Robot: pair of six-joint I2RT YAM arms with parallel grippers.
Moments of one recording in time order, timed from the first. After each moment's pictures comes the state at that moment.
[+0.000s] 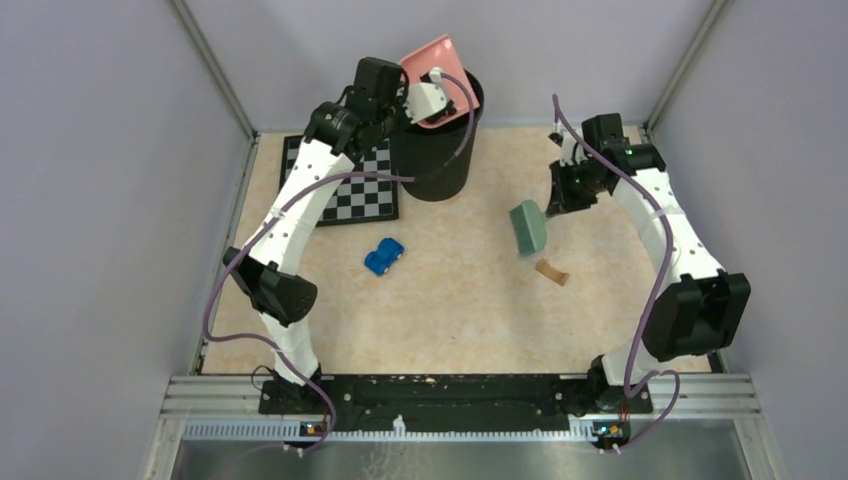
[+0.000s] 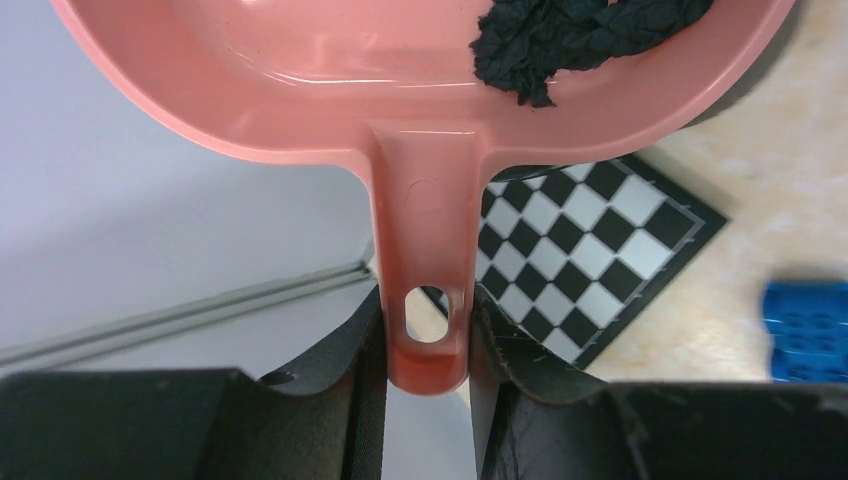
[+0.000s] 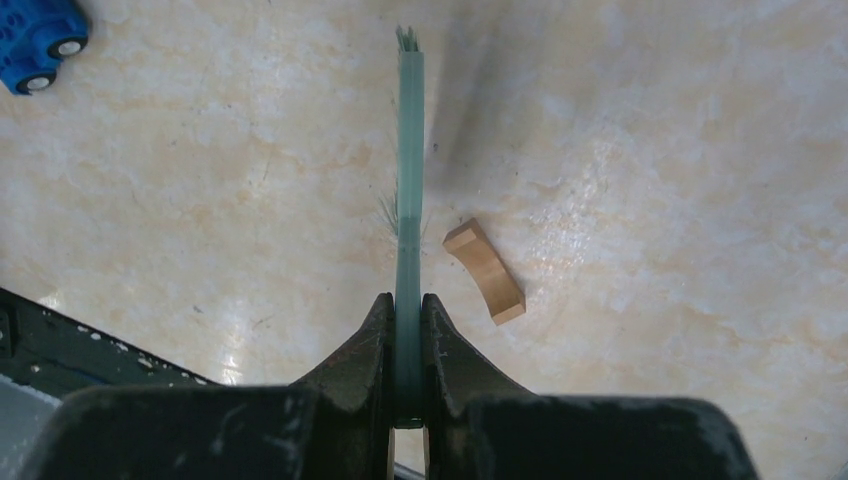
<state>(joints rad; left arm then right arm) -0.54 1.85 2.23 -0.98 -0.27 0.78 0.16 1.53 1.53 -1.03 -0.25 -0.05</state>
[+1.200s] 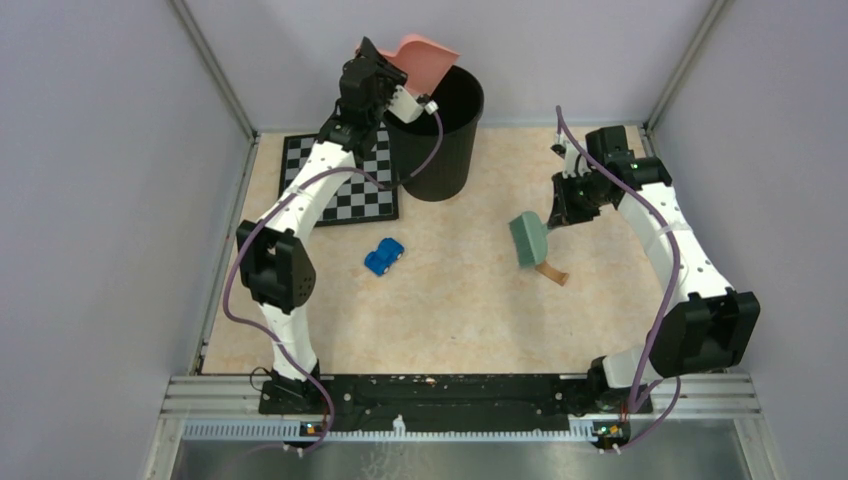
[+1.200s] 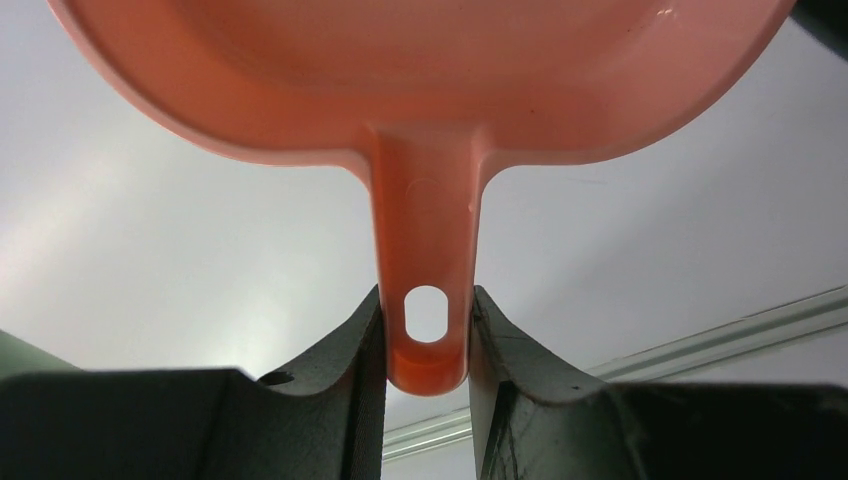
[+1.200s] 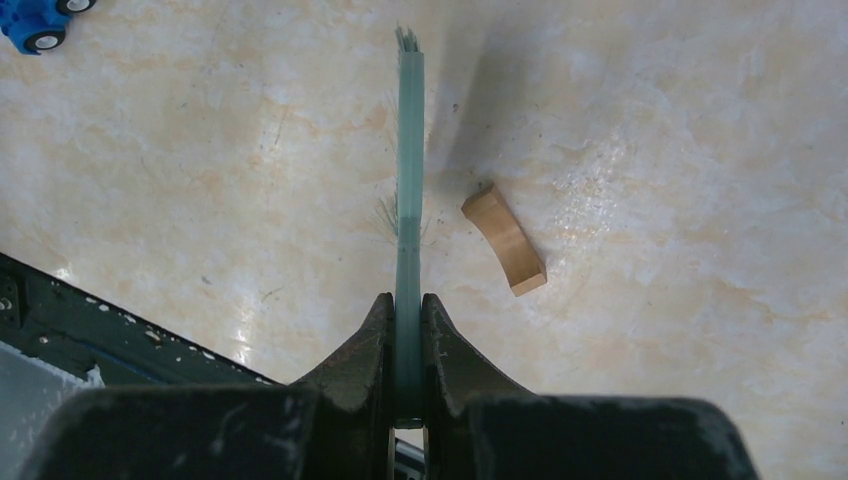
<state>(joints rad) -0.37 1.93 1.91 -0.02 -0.27 2.04 0.16 1.44 1.41 -1.04 -0.28 -0.05</state>
